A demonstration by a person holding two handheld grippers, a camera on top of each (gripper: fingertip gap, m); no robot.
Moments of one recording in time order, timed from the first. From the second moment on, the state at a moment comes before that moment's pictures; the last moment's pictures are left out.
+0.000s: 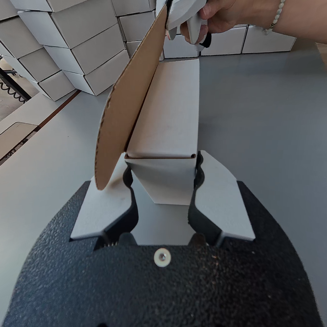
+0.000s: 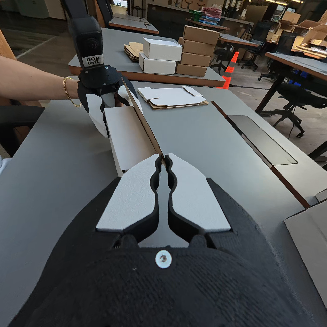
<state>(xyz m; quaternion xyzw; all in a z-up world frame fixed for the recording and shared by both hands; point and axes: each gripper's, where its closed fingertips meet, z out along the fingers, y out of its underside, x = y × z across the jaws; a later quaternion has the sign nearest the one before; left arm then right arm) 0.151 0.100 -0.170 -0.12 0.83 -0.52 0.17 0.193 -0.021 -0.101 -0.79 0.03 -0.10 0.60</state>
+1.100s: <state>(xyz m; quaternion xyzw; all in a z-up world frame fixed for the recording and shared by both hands) 0.160 0.102 -0.177 -0.24 0.85 -0.43 0.17 0.199 -0.007 -0.104 -0.67 0.33 0.04 0.66</state>
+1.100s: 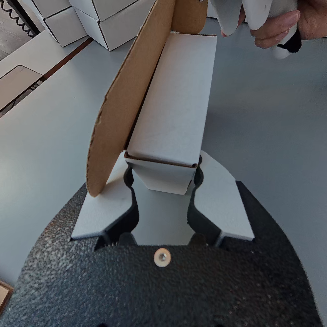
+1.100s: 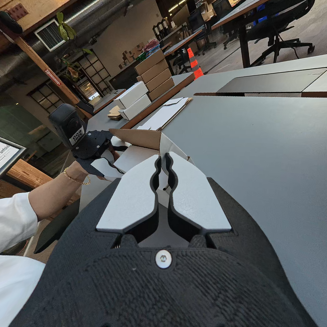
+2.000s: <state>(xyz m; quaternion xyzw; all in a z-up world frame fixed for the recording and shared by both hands) 0.159 0.102 -0.177 -0.24 0.85 -0.43 0.17 0.199 -0.008 -0.104 -0.71 0.29 -0.04 0.64</state>
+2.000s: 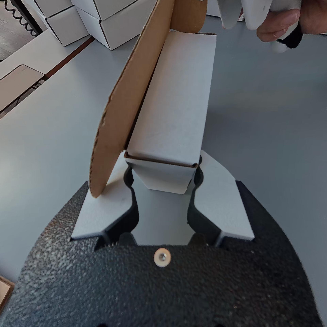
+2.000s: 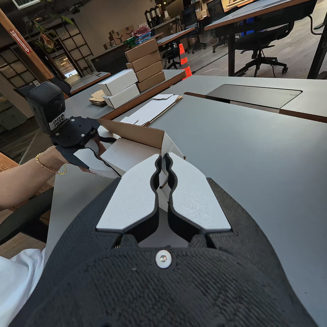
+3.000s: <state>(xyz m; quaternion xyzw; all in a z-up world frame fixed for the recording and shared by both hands) 0.148 0.124 -0.153 -0.22 0.81 -0.50 0.22 0.207 -0.006 -0.113 -0.73 0.33 -0.14 0.58</state>
